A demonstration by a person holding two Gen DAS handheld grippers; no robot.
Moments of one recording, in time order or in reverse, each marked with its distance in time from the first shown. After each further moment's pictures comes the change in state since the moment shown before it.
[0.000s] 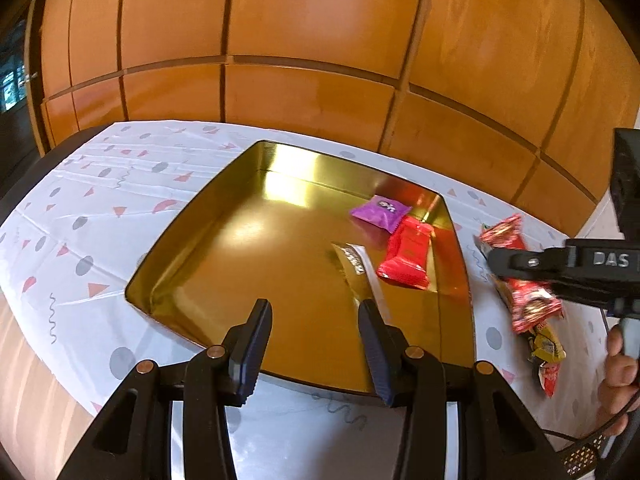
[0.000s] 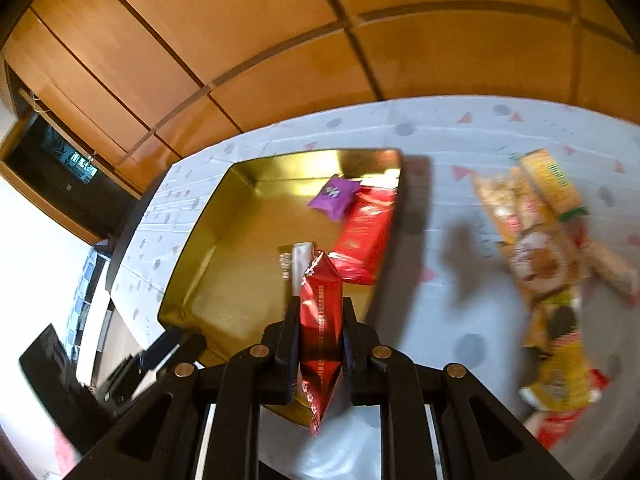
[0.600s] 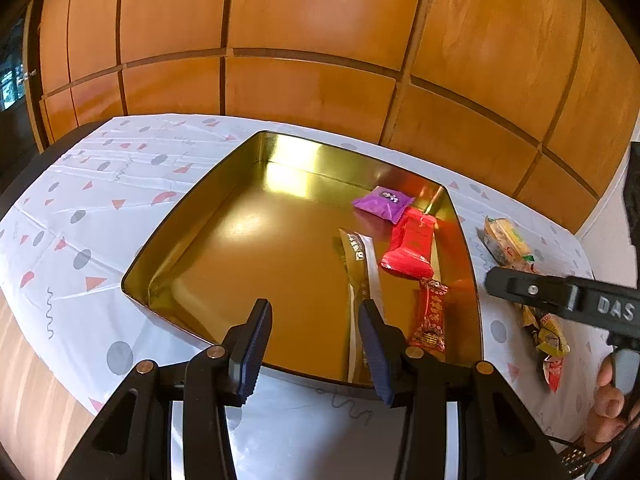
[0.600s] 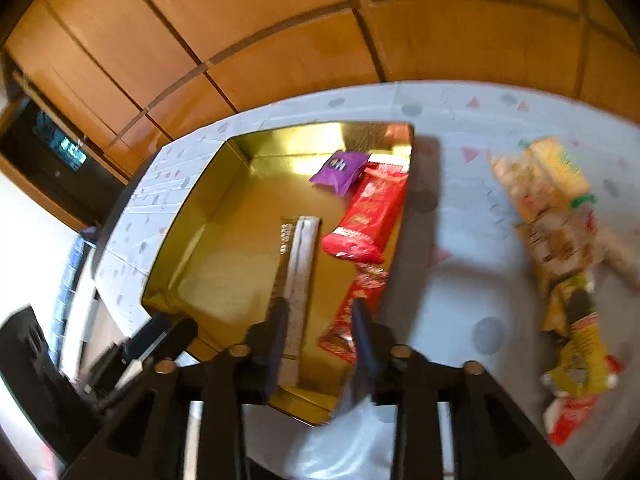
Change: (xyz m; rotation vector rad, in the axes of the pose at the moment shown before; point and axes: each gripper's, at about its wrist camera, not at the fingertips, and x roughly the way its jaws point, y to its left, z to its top) left arm 0.005 -0.002 -0.006 0.009 0.019 -0.002; right arm 0.014 0.005 -0.021 -0.062 -0.002 -0.081
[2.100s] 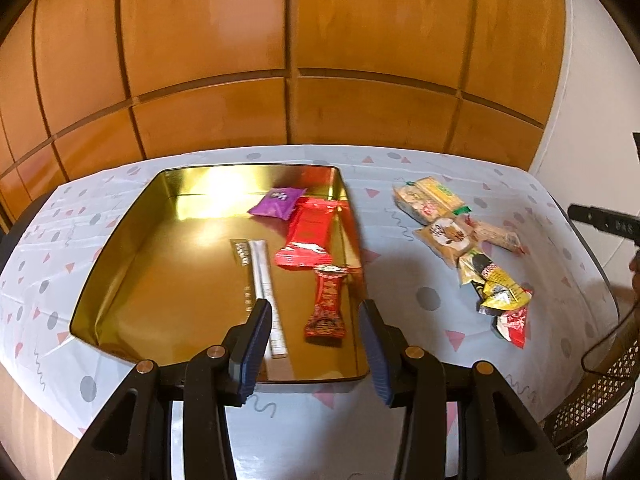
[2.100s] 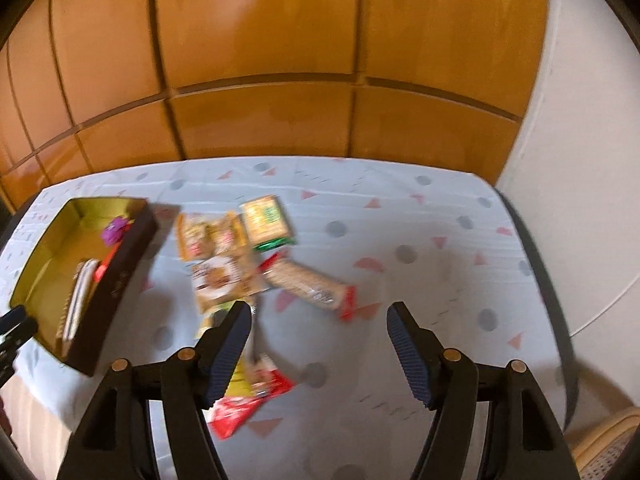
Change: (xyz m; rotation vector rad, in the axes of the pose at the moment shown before) left arm -0.017 -0.101 -0.015 0.273 -0.009 -0.082; right arm -0.151 -0.191 -0.024 0.022 -0.227 -0.501
